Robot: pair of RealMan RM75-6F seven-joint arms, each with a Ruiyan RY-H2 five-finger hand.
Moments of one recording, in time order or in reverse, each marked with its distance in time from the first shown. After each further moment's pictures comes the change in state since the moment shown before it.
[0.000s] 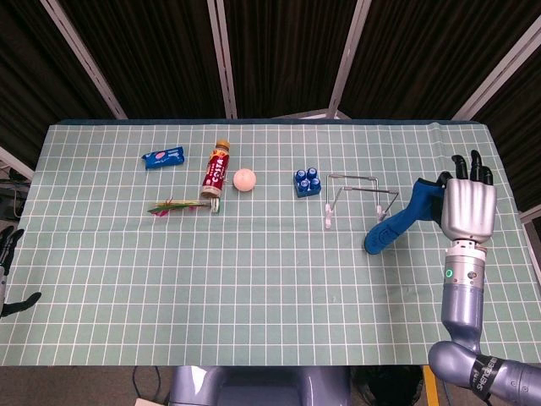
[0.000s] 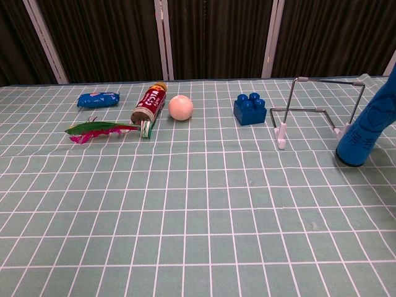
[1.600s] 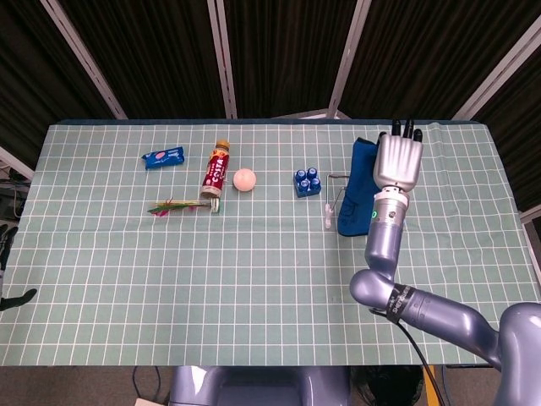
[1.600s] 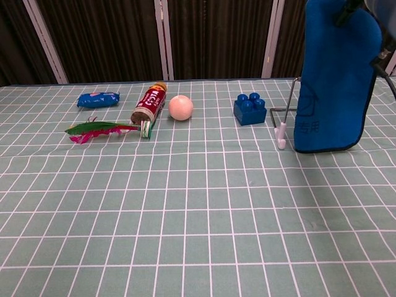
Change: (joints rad) left arm -0.025 -0.023 -0.026 0.041 -0.098 -0.052 0.024; right arm 0.395 -0.351 0.173 0.483 0.300 -0.101 -0.163
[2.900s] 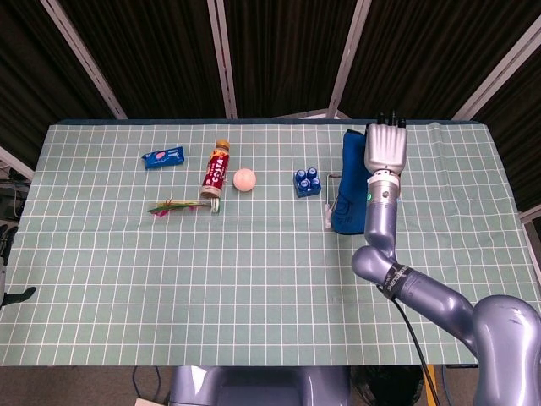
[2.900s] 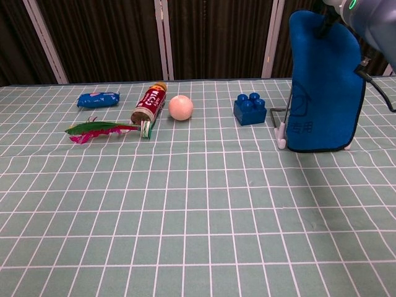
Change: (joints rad) left arm -0.038 -0.037 -0.017 0.044 -0.105 -0.063 0.056; right arm 0.080 -0.069 -0.051 0.354 -0.021 -0.316 0.118
